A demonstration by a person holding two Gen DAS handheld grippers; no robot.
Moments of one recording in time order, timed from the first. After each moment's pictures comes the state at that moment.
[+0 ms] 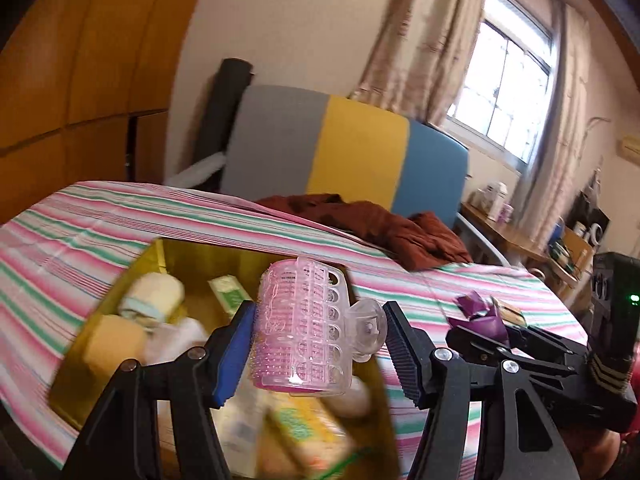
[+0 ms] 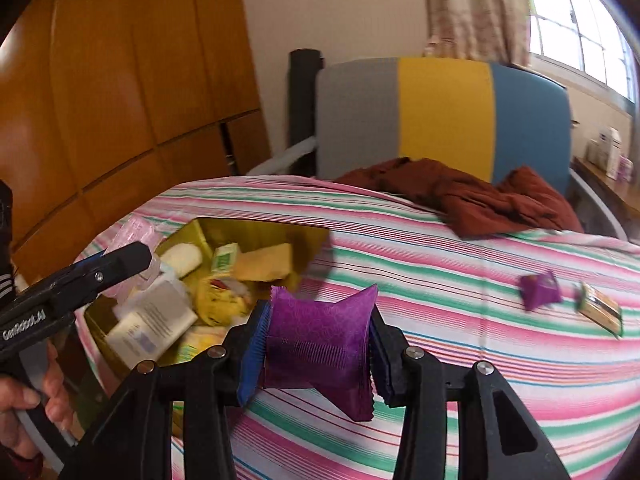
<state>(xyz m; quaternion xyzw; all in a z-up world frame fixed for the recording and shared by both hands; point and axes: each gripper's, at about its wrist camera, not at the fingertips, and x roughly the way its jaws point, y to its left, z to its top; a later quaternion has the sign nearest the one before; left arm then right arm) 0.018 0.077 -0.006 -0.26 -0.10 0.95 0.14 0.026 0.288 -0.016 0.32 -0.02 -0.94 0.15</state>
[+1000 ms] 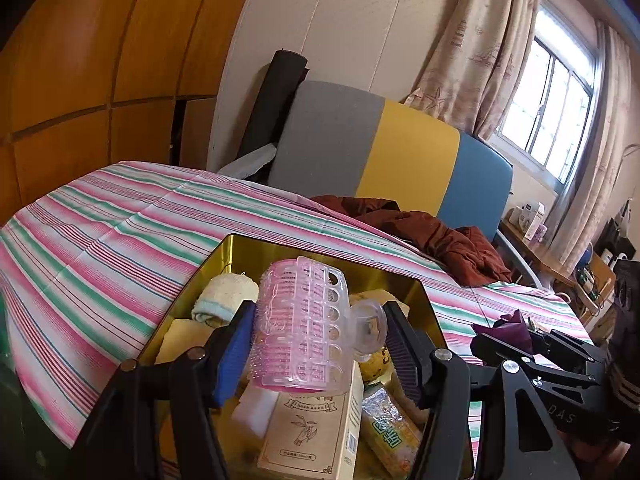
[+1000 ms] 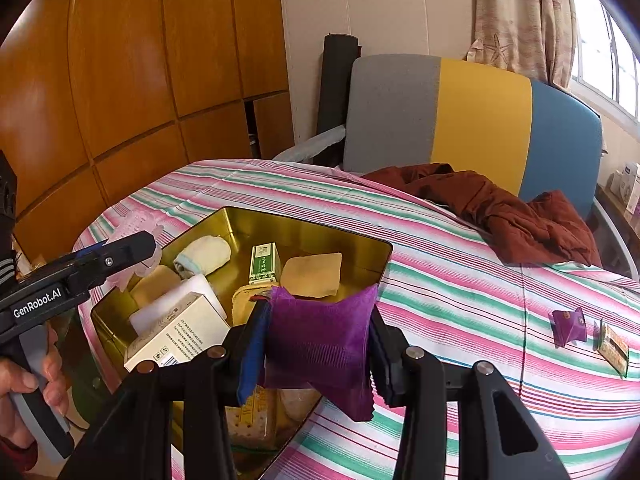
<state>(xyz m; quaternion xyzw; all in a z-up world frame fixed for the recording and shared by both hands) -0.002 0.011 -0.015 -0.28 -0.13 0.95 0.08 -0.001 0.225 -0.011 0.34 0.03 -0.93 0.17</state>
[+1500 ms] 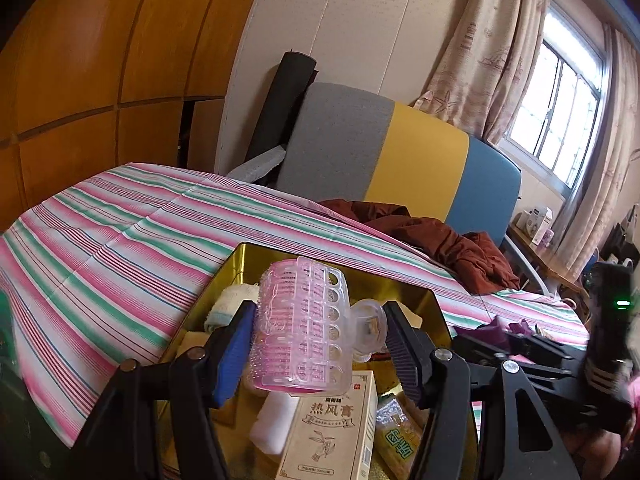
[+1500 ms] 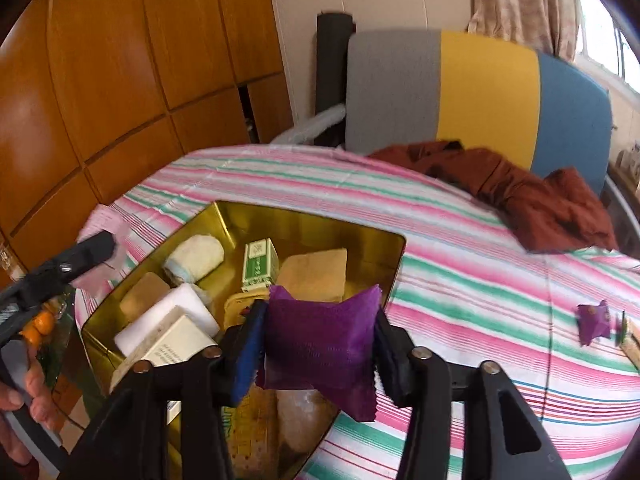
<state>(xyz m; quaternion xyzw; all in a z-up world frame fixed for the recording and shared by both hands) -0.011 0.001 -0.010 -0.28 -0.13 0.95 0.07 -0.046 0.219 -0.030 0.38 0.00 -0.91 0.17</state>
